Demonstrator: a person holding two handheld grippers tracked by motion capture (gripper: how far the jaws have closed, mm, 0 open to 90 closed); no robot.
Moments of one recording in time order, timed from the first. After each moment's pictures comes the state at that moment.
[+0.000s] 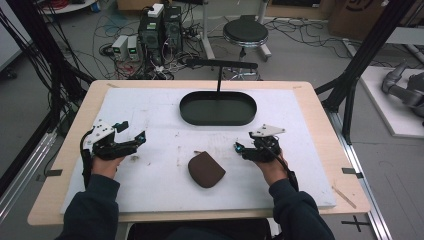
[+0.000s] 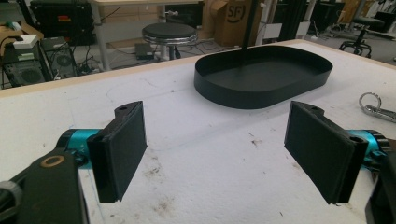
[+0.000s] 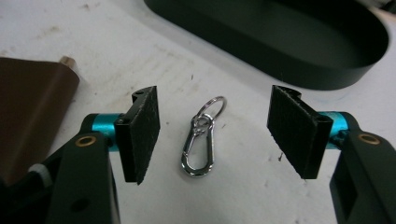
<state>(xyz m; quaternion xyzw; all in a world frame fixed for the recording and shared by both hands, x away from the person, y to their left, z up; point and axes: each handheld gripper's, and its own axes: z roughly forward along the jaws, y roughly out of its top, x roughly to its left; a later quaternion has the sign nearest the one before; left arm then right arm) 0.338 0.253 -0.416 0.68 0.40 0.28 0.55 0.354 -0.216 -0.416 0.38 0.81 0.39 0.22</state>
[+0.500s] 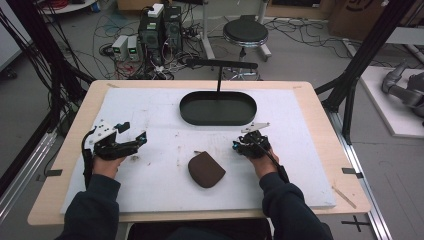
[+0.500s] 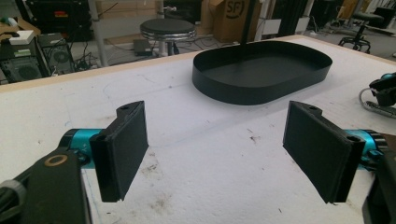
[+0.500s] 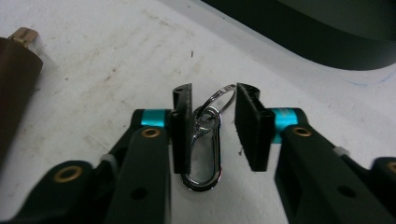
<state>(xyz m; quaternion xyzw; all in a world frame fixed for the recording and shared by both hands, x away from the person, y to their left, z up) 0.340 0.251 -0.418 0.69 0.40 0.27 0.55 0.379 -0.196 -0.433 0.39 0.84 0.32 0.19</state>
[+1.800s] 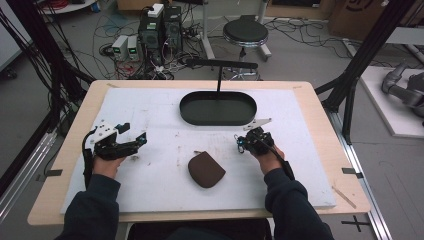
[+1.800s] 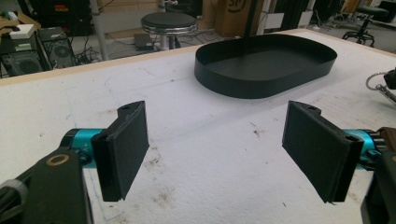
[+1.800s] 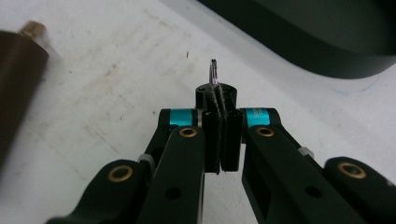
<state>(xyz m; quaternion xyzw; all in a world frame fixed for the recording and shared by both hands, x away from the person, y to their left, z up) 0.341 0.251 -0.420 0.69 0.40 0.27 0.54 0.384 -0.205 -0.418 0.37 0.86 0.31 0.18</state>
